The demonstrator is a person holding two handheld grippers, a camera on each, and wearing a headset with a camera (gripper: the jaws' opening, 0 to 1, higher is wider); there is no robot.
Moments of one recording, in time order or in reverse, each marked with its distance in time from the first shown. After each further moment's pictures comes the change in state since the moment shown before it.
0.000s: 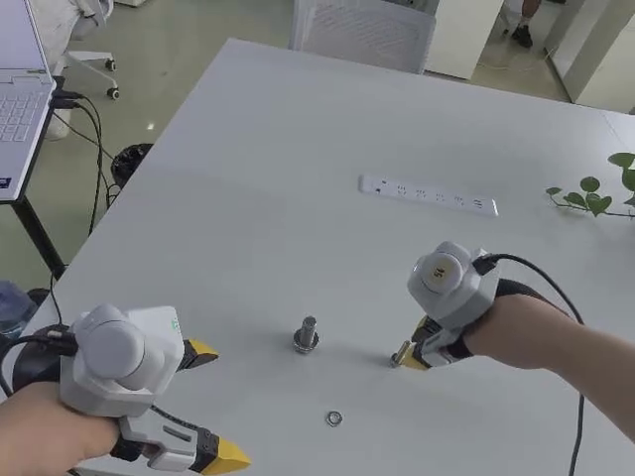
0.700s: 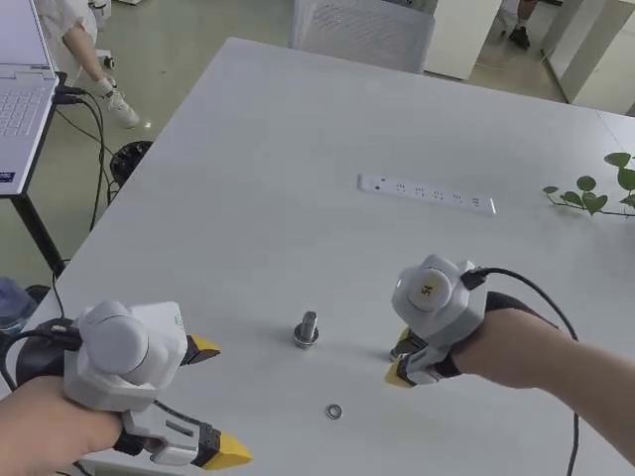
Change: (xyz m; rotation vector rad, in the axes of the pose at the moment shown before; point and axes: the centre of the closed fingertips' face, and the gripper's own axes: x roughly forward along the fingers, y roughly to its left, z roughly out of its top) left arm -0.003 -0.005 -0.003 0.008 -0.004 -0.001; right arm 0.000 0.050 0.016 -0.062 -0.031 0.038
